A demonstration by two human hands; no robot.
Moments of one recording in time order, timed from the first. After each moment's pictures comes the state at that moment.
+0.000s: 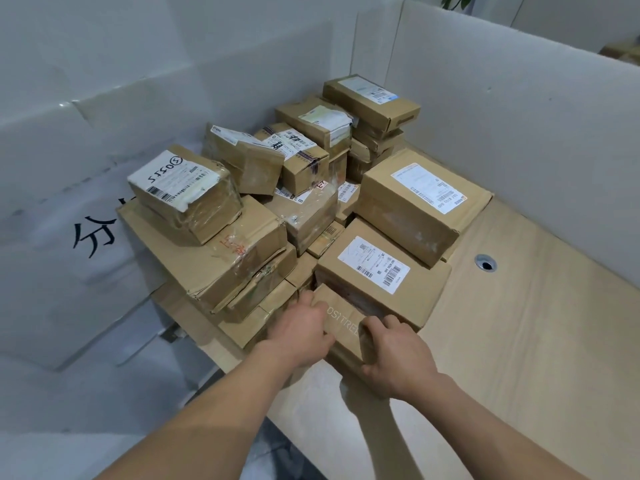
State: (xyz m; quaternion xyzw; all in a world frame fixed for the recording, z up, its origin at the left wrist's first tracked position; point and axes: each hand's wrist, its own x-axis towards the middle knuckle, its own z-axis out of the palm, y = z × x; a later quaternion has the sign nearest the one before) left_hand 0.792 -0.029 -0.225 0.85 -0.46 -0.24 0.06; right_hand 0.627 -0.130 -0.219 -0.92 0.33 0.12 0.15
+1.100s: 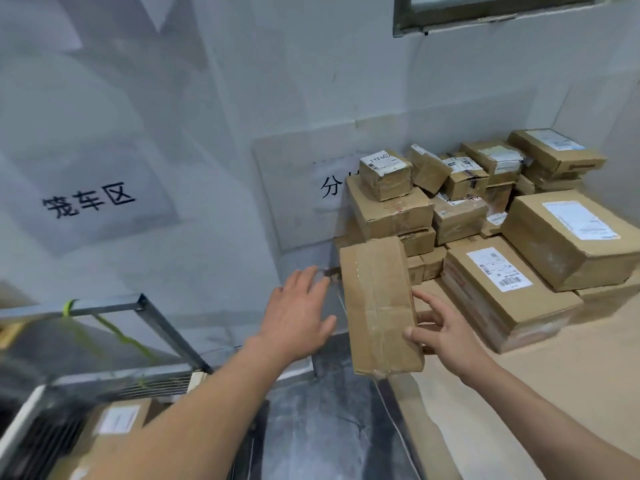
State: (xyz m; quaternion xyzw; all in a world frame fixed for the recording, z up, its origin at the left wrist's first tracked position) left_hand 0.584 0.218 -0.091 0.98 -0.19 0.00 0.03; right_hand 0.541 -0.045 -0.160 -0.76 0.09 0.03 0.64
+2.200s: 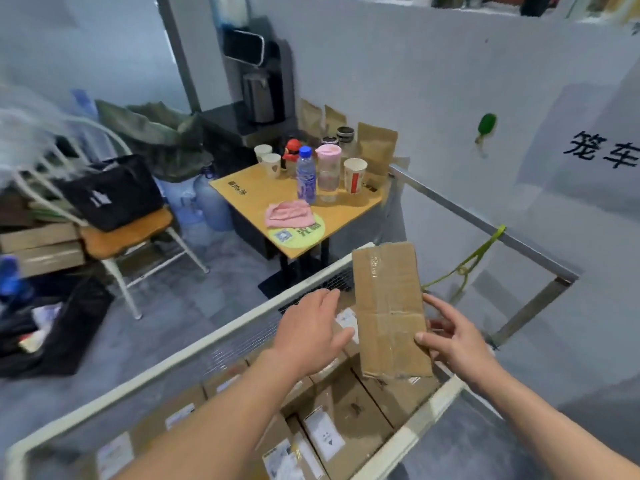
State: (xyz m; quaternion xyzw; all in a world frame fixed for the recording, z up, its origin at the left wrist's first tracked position) left_hand 0.250 0.740 -0.151 0.94 0.29 0.00 0.17; right_hand 0.451 0.560 -0.176 -0.75 -0.27 0.34 0.51
